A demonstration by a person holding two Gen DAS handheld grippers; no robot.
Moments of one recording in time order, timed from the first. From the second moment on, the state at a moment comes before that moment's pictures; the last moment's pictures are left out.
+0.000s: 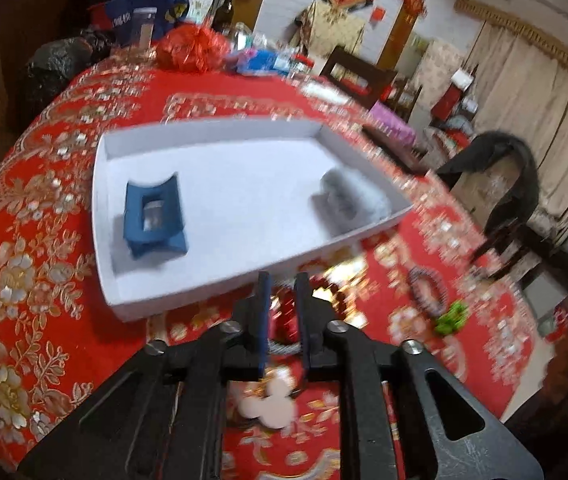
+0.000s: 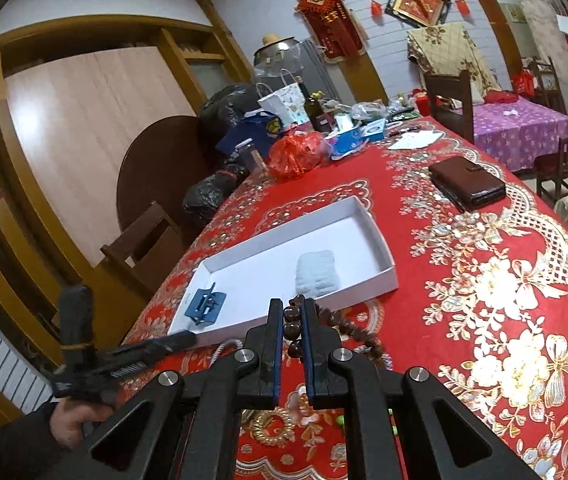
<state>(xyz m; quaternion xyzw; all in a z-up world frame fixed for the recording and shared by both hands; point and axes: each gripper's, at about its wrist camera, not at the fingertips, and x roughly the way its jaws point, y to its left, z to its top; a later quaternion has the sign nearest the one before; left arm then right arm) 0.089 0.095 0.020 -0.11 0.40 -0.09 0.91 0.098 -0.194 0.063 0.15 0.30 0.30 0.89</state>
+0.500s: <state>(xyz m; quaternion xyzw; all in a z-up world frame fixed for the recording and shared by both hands) 0.093 0.085 -0.009 -0.07 0.43 -0.06 0.90 0.099 -0.188 0.056 0.15 0.31 0.30 0.89</state>
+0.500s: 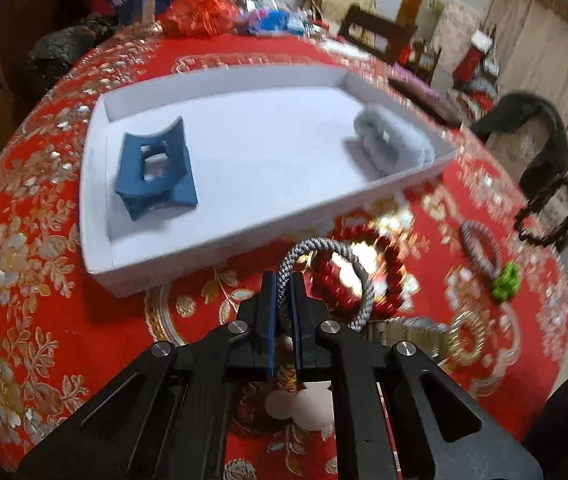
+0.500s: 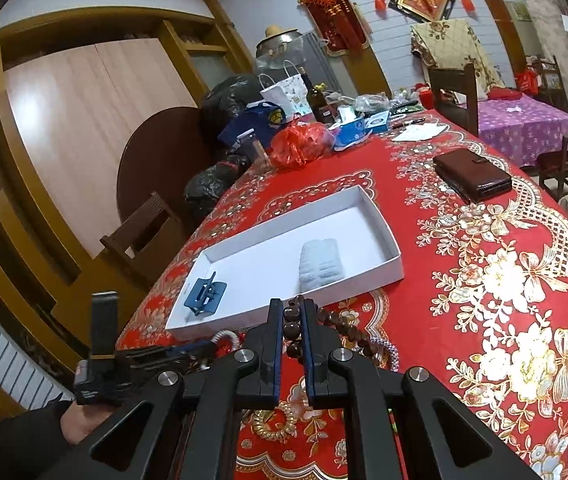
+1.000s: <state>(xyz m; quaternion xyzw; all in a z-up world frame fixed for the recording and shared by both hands) 0.082 0.076 0.046 -0.07 0.39 -0.07 0.92 0.107 -0.168 0.069 0.14 0.30 0.30 0.89</state>
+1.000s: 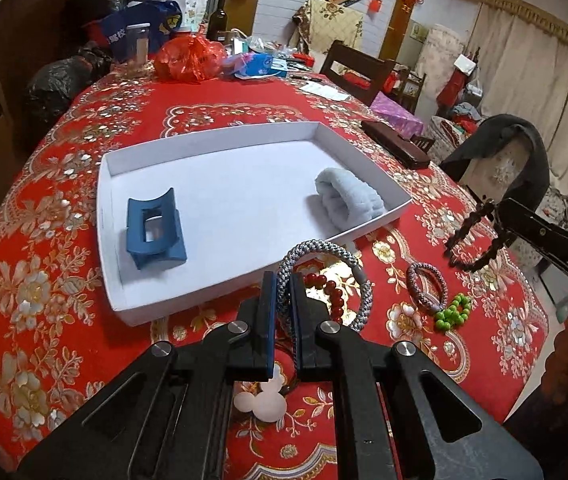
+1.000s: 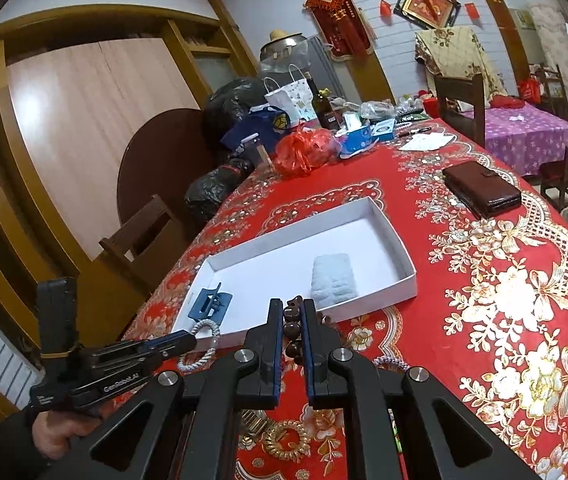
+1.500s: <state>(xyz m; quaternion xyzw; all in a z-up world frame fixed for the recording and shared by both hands) 0.096 0.071 0.045 -0.05 0.40 -0.02 0.92 0.136 -0.142 0.090 0.10 0.31 0.30 0.90</state>
